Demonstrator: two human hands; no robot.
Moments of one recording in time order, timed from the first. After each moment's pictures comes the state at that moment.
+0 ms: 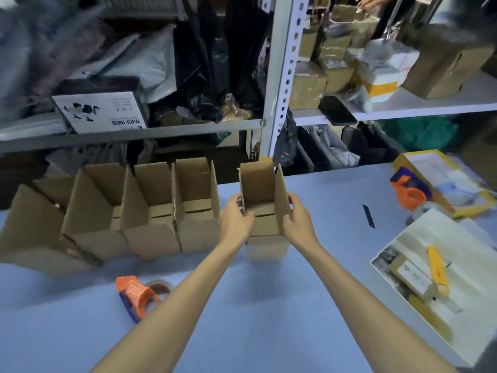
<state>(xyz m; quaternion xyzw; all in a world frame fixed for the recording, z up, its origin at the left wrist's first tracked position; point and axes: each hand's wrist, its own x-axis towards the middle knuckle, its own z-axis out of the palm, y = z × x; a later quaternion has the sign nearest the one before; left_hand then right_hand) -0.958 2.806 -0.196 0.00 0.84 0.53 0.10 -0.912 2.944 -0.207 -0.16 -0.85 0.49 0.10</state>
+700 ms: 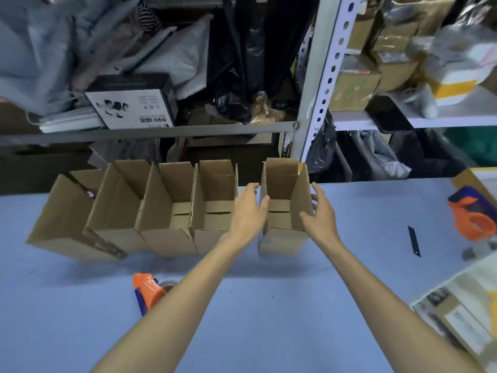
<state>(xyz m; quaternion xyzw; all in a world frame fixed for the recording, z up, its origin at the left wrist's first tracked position) -1.018 2.809 -0.201 0.05 0.90 0.43 0.05 -0.985 2.975 -0.233 -0.18 -0.82 0.54 0.06</state>
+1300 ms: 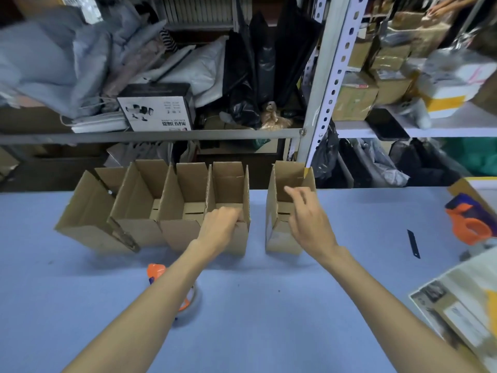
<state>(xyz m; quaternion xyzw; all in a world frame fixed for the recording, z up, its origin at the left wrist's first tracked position) -0.985 2.717 -0.193 0.20 0.98 0.10 0.04 -0.940 2.927 -0.181 0.08 -0.95 0.21 0.19</state>
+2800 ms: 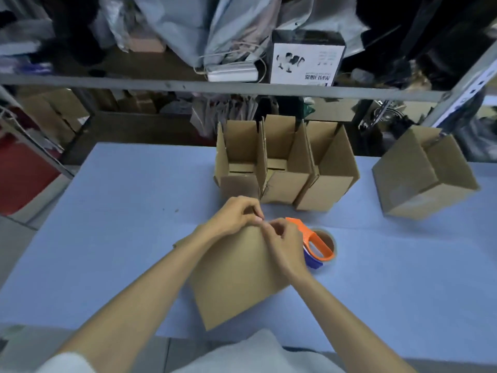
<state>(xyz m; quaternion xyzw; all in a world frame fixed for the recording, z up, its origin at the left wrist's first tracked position) -0.961 2.352 -0.229 0.20 0.87 0.42 0.19 -0.878 2.494 -0.257 -0.14 -0.81 0.57 0.01</state>
